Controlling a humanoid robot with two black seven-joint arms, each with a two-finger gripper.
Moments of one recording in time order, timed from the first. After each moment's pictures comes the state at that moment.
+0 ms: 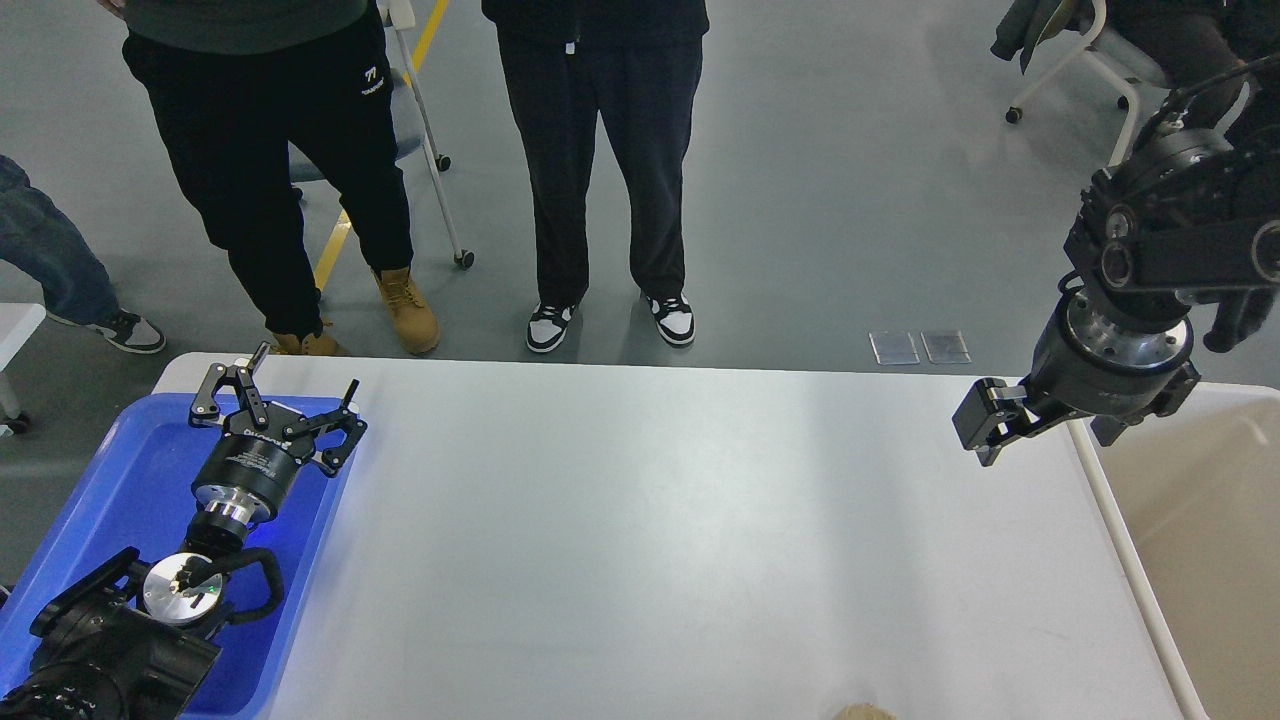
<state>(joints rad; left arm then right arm) -0.51 0.28 -1.02 -0.34 -0.22 -0.79 -0.19 2.21 -0.25 -1.36 1.45 -0.24 0.58 -0.03</state>
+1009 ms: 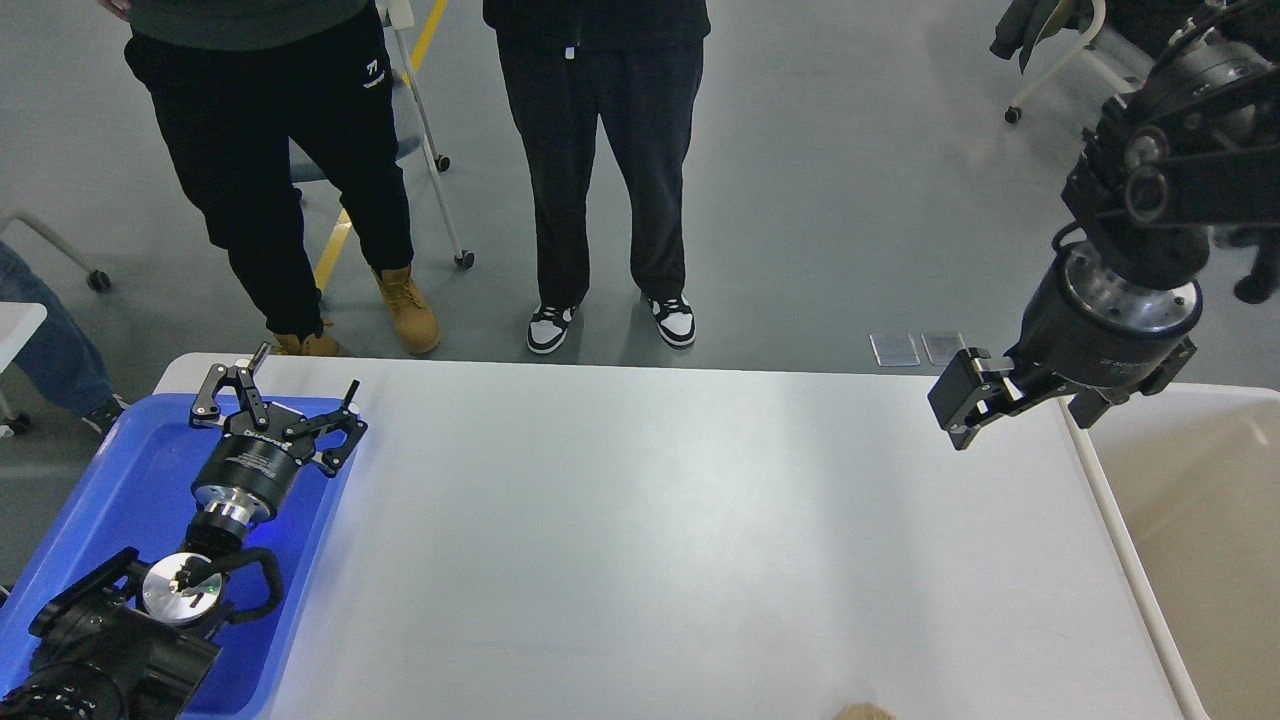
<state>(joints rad) -0.51 0.28 -1.02 -0.34 -0.22 -0.79 -0.19 2.37 -0.29 -1.29 1.52 -0.22 0.68 -0.04</state>
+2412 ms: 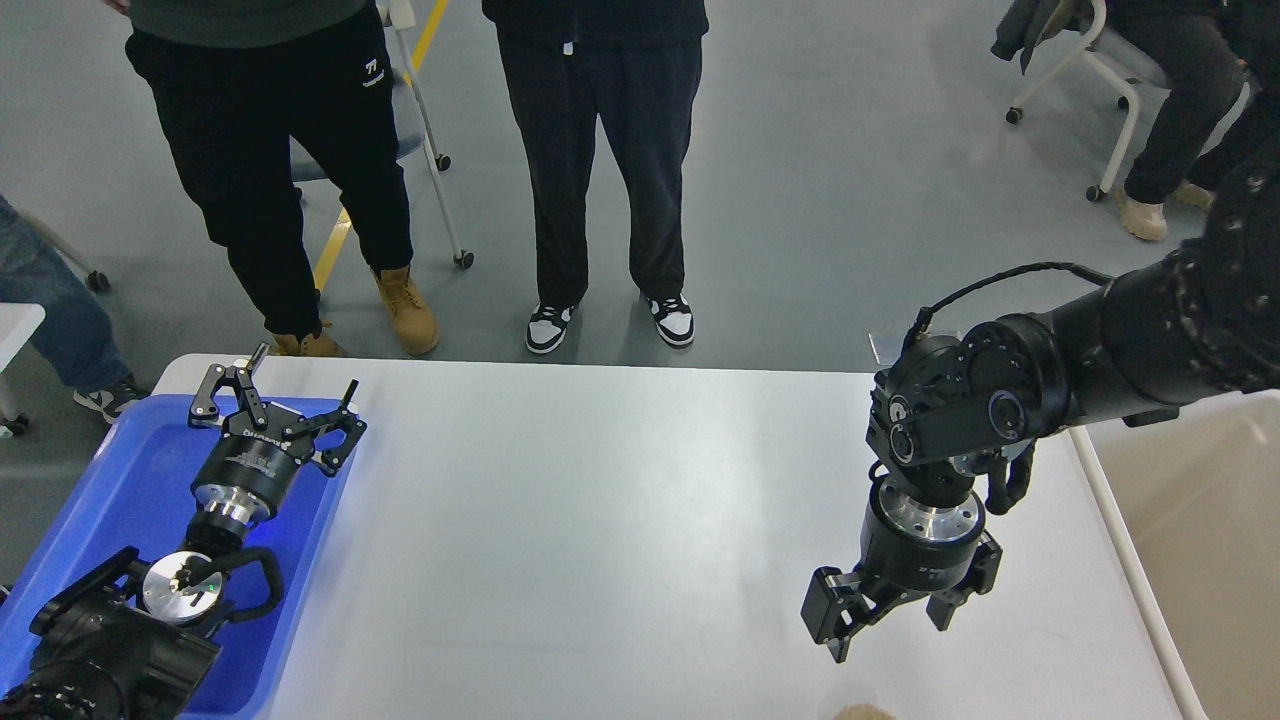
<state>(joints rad) -0.51 0.28 -1.02 -0.34 -0.23 -0.79 -0.19 1.85 0.00 -1.16 1.44 -0.15 0.56 -0.03</state>
